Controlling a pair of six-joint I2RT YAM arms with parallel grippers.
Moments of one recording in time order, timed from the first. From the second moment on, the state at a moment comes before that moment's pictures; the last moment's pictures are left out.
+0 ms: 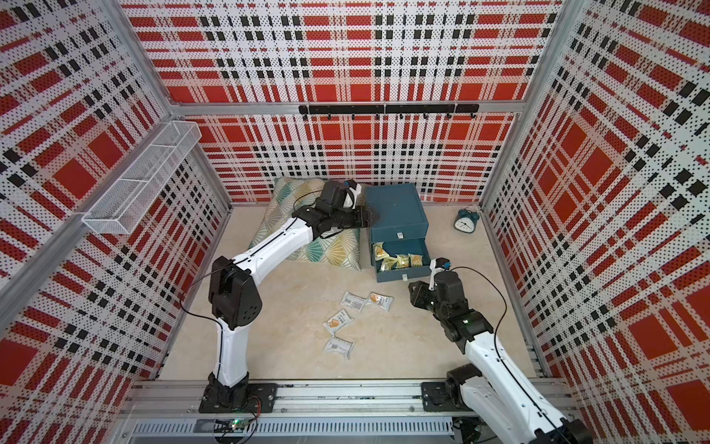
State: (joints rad) left arm -0.58 2.09 1.95 -0.49 0.28 -0.52; right arm 0.29 0.83 0.50 -0.30 -0.13 0.58
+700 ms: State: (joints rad) left arm -0.56 2.11 1.93 -0.43 0.39 -0.51; right arm 0.27 1.28 0.59 0.14 -0.15 0.70
